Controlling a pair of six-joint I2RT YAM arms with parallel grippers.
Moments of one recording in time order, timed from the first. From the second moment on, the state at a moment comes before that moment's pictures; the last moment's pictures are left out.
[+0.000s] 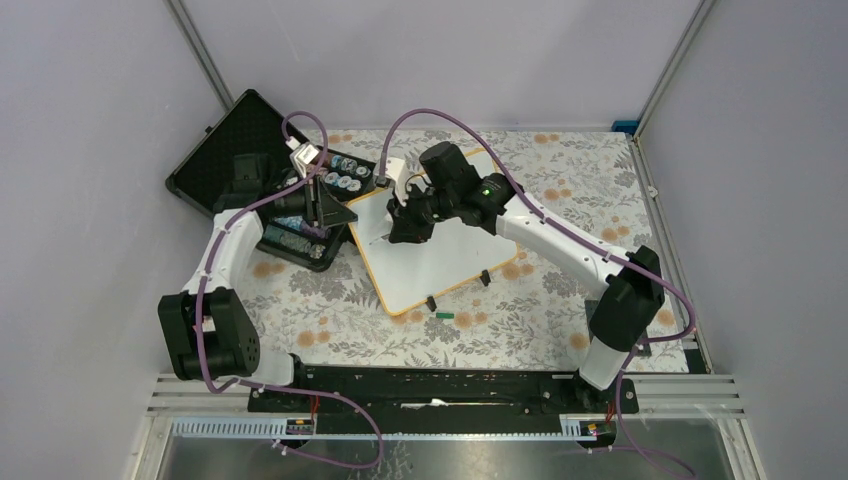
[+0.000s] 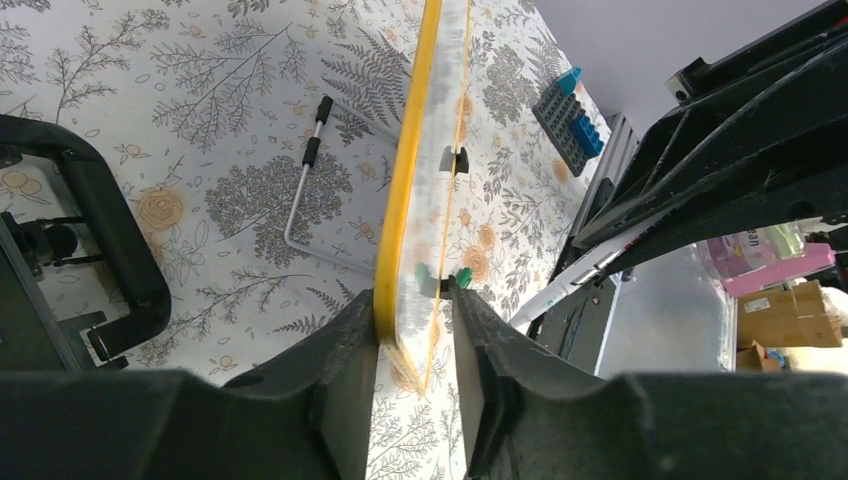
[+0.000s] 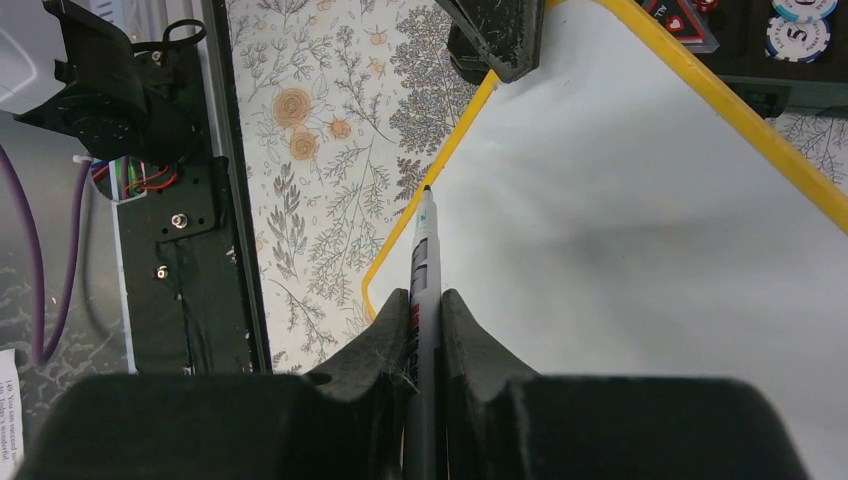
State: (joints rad) left arm 0.11 1.42 1.13 -0.55 1.19 0.10; right arm 0.83 1.74 1.64 -0.58 -0.52 -0.21
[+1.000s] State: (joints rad) left arm 0.09 1.42 1.13 -0.54 1.15 0.09; right arm 0.90 1.74 1.67 -0.61 -0.49 -0.22
